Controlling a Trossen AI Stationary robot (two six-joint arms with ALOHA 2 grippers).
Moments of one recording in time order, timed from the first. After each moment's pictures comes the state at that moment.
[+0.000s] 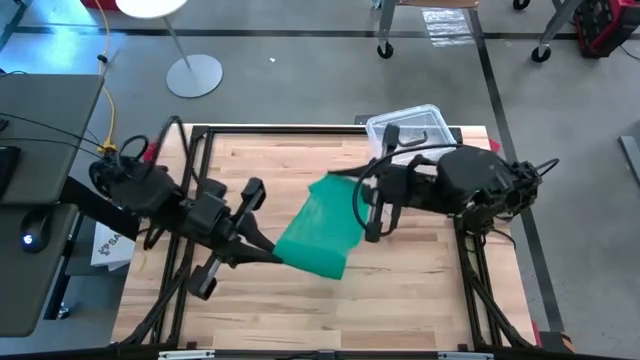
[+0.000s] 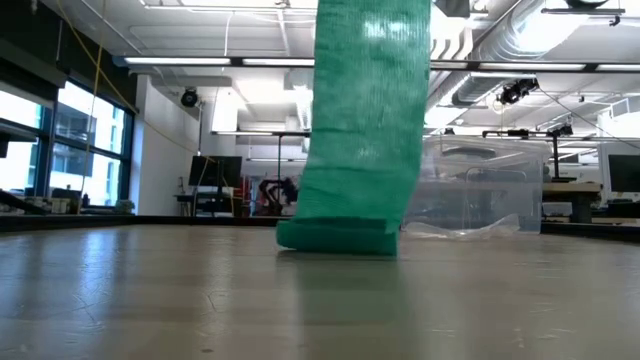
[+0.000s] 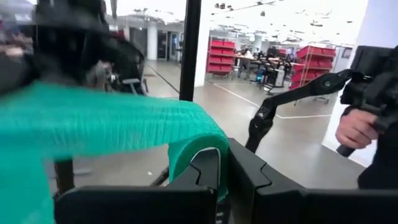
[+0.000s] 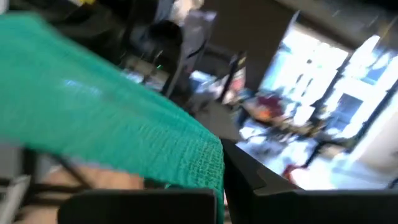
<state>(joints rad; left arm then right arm) -0.58 1.54 2.11 -0.48 -0.21 -0.06 0.38 1.74 2.34 -0.62 0.56 -0.32</state>
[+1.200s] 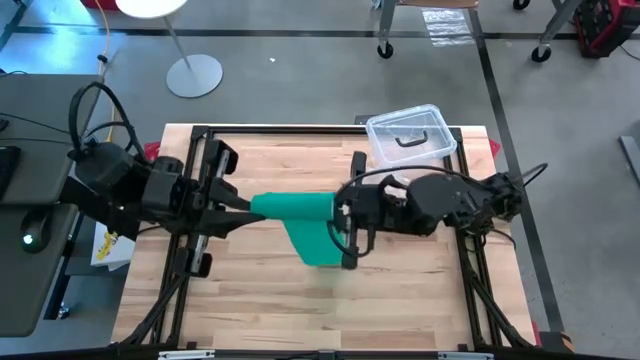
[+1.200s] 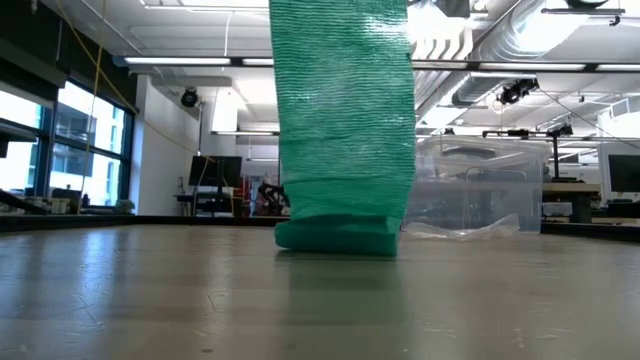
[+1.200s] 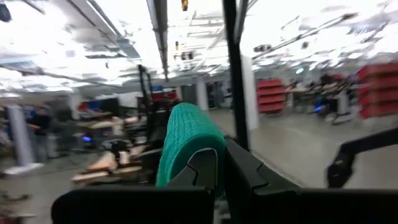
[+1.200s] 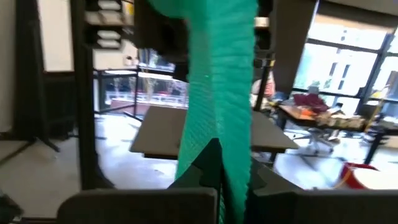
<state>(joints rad) -0.60 1.50 2.11 -0.28 -0.41 0.22 0.41 1.85 2.34 -0.43 0.50 -0.18</state>
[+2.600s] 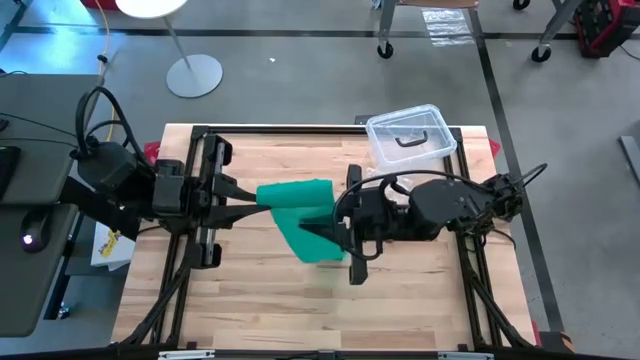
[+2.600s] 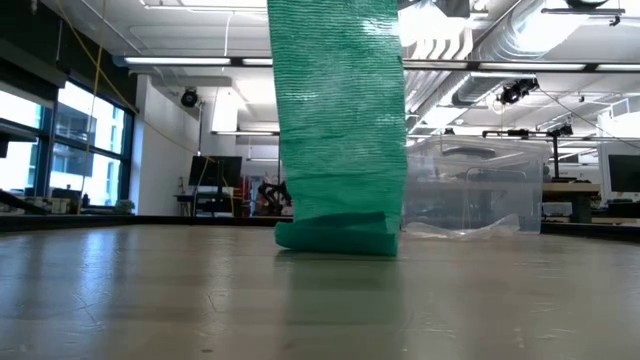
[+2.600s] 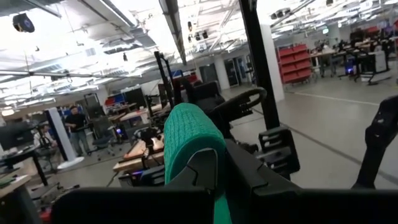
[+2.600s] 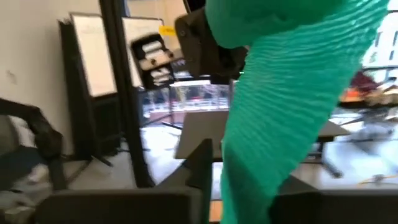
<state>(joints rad) -0.58 1.49 2.11 -0.38 -0.51 0.38 0.44 1.85 2.34 -0.42 0.41 0.05</state>
